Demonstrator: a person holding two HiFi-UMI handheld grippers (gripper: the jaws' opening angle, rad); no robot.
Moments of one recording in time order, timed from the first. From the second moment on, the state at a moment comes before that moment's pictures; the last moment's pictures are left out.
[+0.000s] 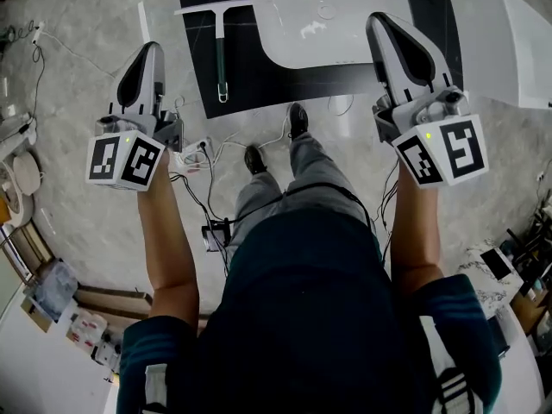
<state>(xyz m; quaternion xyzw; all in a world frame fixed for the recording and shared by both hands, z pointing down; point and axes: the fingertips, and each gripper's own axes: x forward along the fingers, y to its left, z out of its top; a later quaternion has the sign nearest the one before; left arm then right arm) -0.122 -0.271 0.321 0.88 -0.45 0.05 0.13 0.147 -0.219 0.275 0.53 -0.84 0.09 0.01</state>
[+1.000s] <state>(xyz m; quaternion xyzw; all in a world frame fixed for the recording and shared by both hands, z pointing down) -0.242 -0.161 0.169 0.89 -0.46 -0.04 0.00 0.065 -0.155 0.159 0.51 -0.86 -0.01 0.00</state>
